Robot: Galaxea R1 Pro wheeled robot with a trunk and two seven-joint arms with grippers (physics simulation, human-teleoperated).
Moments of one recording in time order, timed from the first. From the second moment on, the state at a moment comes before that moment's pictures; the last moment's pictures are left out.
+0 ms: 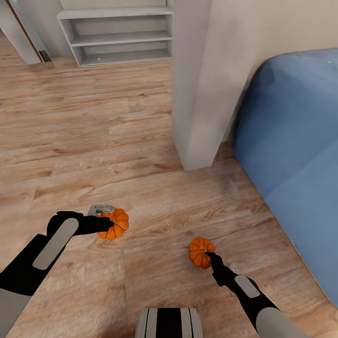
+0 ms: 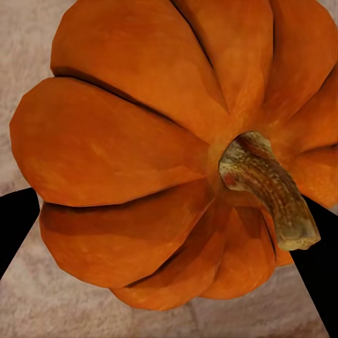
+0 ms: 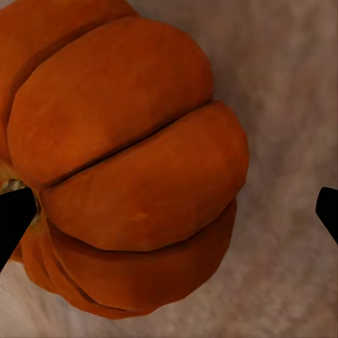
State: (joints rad) left arm -0.66 0.38 -0.33 -1.46 0.96 1.05 0.49; right arm -0.61 0.01 -0.15 -0.39 -1.10 0.29 0.10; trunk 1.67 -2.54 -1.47
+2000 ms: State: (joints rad) left arm -0.66 0.38 -0.33 -1.46 0.96 1.05 0.49; right arm -0.62 0.01 -0.07 -0.39 -1.10 0.29 0.13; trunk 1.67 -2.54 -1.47
